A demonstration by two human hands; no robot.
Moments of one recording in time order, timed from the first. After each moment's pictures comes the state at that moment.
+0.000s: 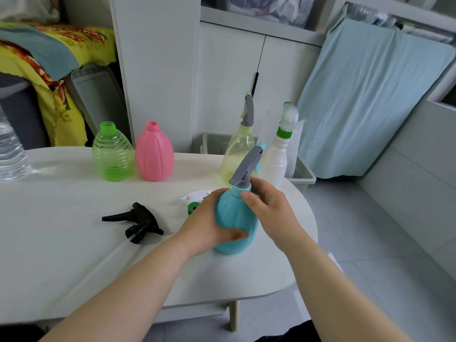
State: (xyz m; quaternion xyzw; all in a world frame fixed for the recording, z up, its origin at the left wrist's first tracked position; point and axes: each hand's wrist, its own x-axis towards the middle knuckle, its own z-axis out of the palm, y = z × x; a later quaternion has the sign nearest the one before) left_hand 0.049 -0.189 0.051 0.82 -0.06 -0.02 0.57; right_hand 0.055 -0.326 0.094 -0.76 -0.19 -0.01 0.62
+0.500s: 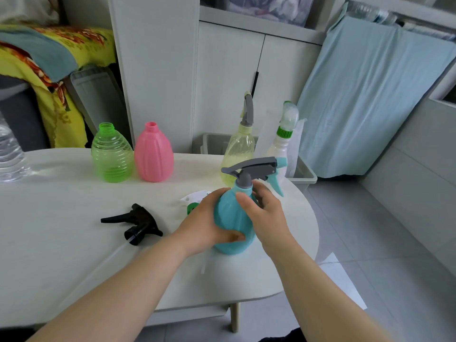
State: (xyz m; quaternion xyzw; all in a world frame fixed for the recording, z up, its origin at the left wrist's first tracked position) left_hand 0.054 -0.187 0.050 0.82 -0.09 -0.03 0.57; right_hand 0.057 -0.316 0.076 -0.72 -0.11 -0.03 0.69
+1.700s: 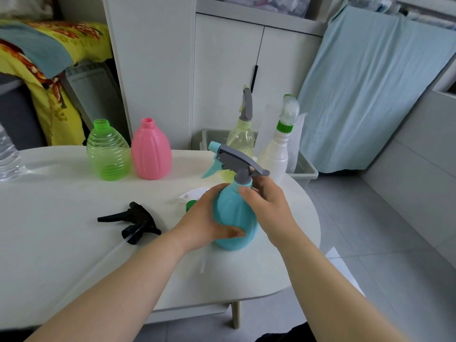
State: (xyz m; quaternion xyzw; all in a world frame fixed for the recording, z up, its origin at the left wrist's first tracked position) left_hand 0.060 -0.185 0.047 0.81 -0.10 -0.03 0.57; right_hand 0.066 -0.322 0.082 -0.73 -0.15 -0.04 0.66
